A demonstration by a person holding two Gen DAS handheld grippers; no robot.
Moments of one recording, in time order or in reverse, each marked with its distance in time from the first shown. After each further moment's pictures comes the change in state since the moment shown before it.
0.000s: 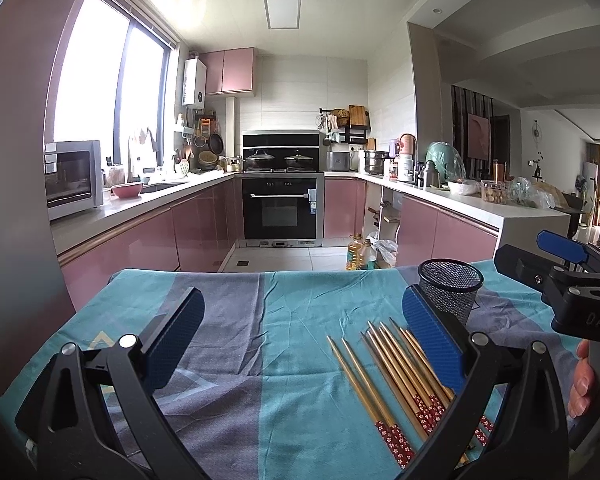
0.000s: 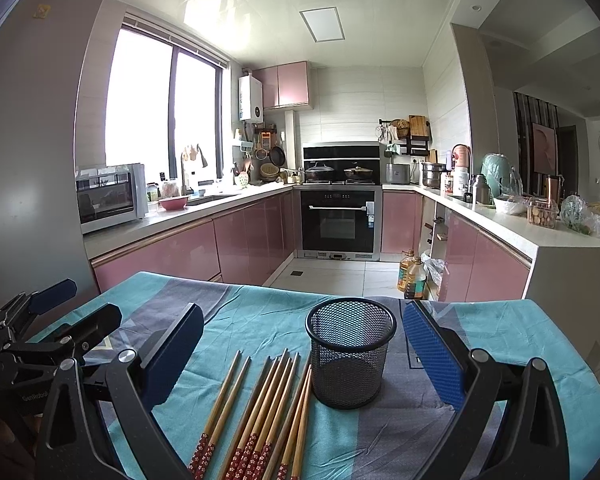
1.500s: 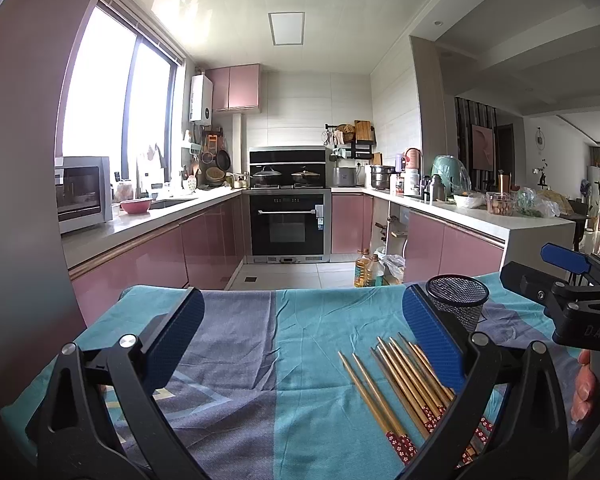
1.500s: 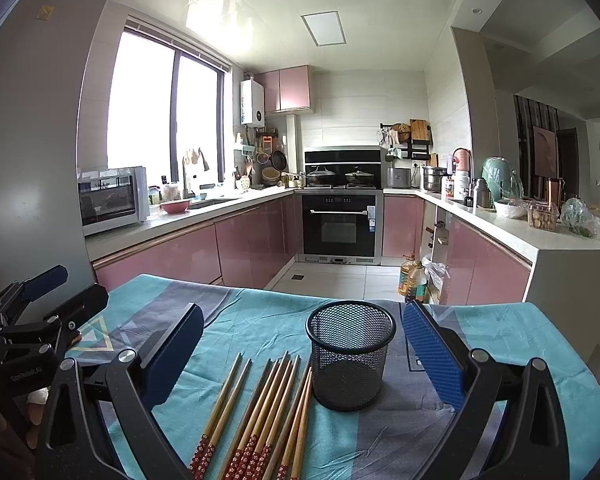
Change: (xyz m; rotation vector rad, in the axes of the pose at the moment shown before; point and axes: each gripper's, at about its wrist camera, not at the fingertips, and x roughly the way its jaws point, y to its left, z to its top) left arm -0.020 0.002 0.011 0.020 -0.068 0.034; right arm -0.001 0.000 0.001 -0.003 -0.015 0.003
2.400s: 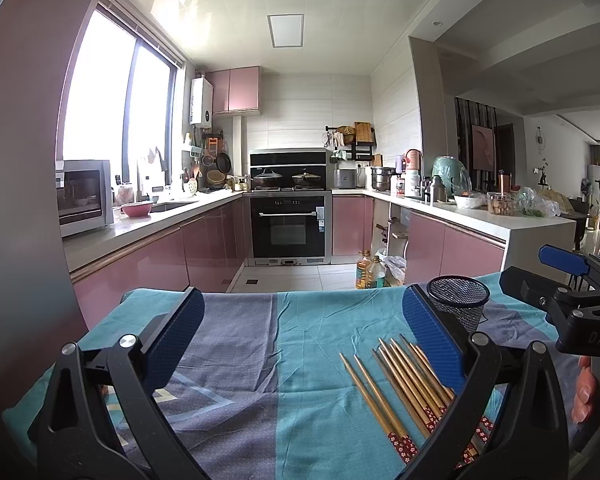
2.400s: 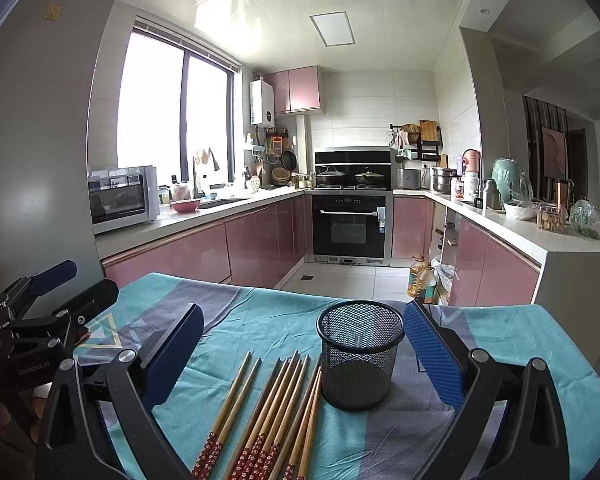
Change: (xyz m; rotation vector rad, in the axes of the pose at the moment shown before) left arm 0.001 0.002 0.001 0.004 -0.003 0.003; right arm 0.001 0.004 -0.002 -0.011 0.000 0.040
